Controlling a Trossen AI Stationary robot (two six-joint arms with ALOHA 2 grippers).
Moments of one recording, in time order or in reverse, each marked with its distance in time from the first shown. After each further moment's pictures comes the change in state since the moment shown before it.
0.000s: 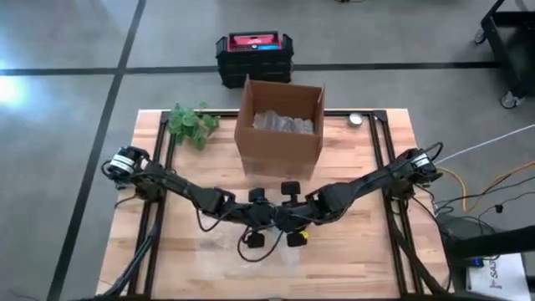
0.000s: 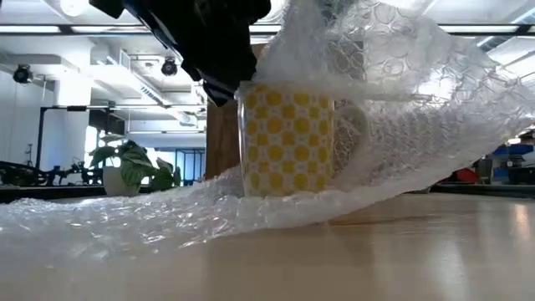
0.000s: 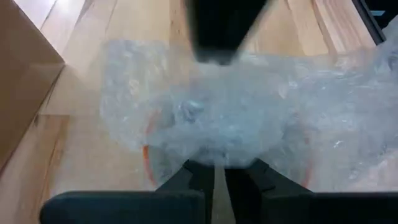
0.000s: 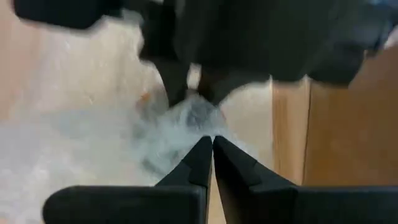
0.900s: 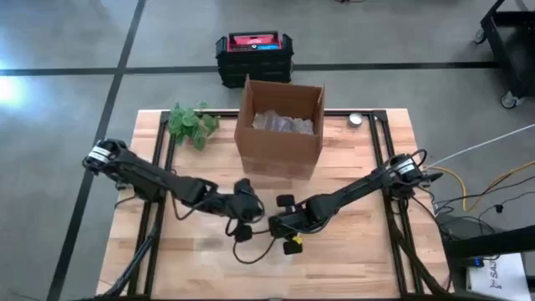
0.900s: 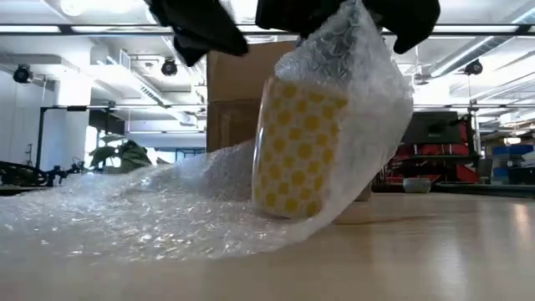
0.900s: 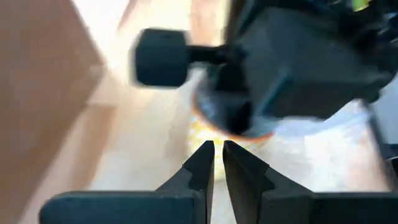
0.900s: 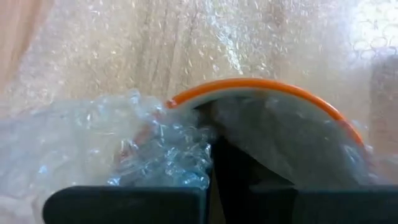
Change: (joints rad) left arm -0.019 -0.259 -0.012 -0.260 -0.087 -0.088; right arm -0.015 0.137 -0.128 0.149 -0.119 0.058
